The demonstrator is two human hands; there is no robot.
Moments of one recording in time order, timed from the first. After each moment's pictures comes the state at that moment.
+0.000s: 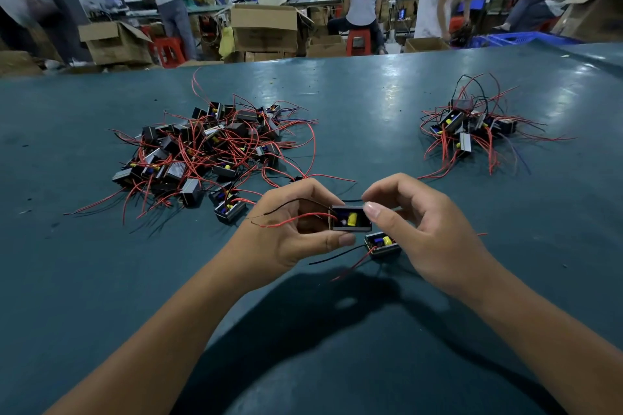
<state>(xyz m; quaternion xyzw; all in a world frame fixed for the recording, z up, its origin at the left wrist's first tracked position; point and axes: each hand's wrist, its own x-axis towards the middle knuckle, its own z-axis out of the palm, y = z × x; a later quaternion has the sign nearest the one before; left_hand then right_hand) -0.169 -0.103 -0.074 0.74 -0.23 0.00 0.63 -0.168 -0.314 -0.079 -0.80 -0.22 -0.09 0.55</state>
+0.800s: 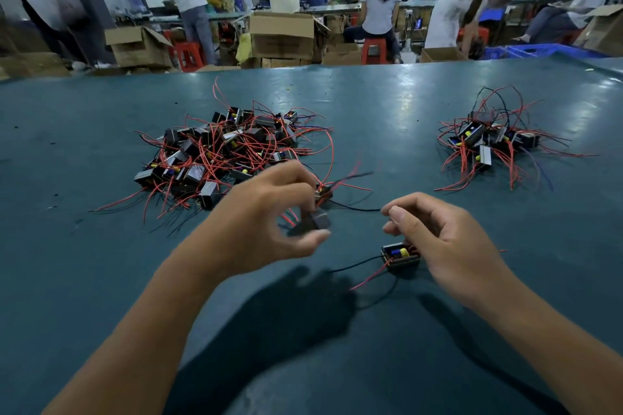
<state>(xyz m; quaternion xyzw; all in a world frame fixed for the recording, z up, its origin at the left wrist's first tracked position) -0.166 -0.058 -0.044 0.88 -0.35 0.22 0.23 -0.162 -0.315 -0.087 -0.81 -0.17 -0.08 0.55</state>
